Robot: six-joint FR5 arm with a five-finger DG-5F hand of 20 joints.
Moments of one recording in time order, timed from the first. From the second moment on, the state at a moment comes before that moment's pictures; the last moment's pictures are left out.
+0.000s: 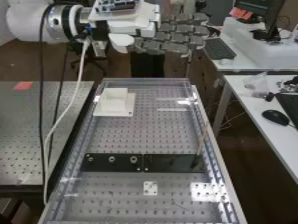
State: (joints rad) arm 1.59 -1.71 -1.71 -2.84 -1.36 -0.35
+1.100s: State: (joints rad) arm 1.41 -1.99 -1.66 -2.65 -1.43 0.23
